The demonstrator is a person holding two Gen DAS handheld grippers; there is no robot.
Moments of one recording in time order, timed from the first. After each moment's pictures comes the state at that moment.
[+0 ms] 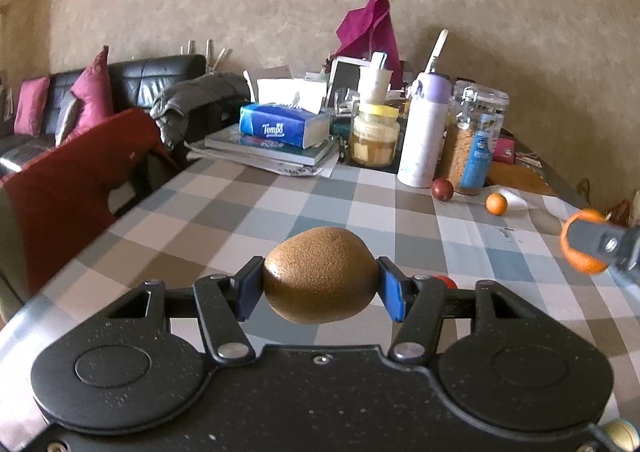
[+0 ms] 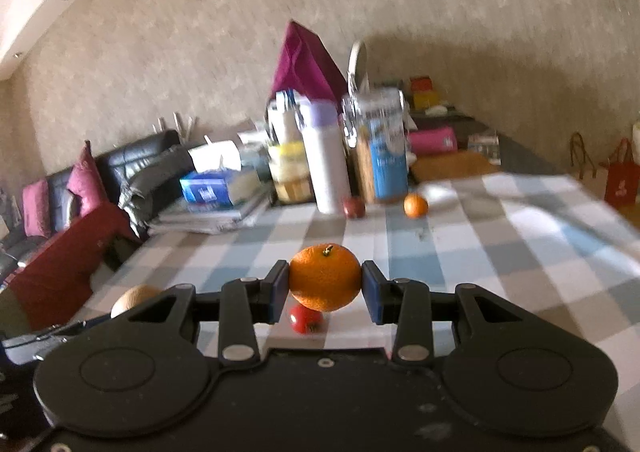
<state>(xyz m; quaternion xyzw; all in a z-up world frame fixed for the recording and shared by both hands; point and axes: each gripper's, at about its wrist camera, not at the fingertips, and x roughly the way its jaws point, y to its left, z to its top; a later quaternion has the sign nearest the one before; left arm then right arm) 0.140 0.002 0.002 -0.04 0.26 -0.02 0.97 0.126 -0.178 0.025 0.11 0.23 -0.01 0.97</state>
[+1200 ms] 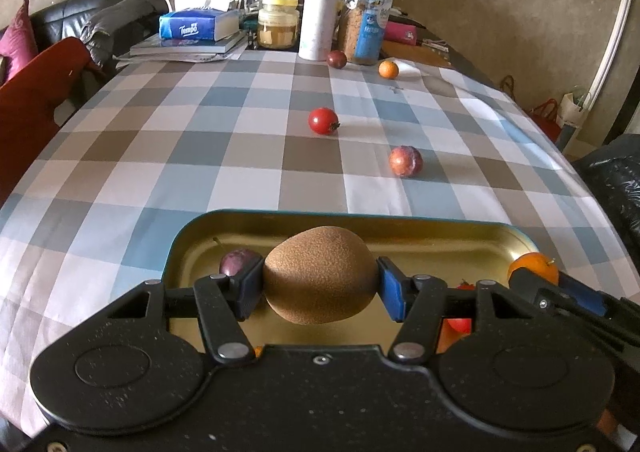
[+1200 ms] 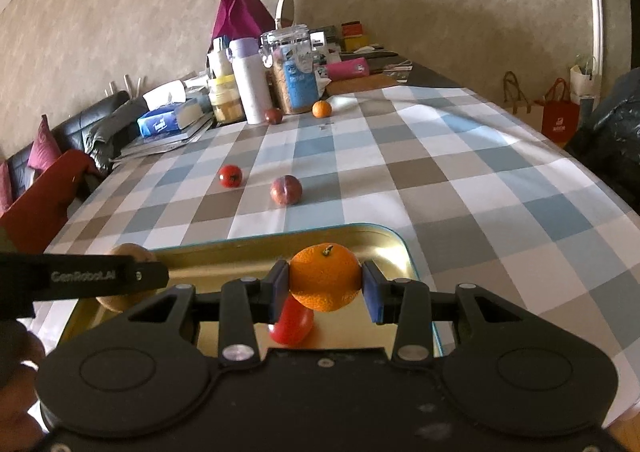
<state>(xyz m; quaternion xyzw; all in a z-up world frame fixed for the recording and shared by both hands) 0.041 -0.029 -0.016 -0.01 0.40 -0.14 0.91 -0.041 -0.203 -0.014 0.12 0.32 -0.09 0.93</state>
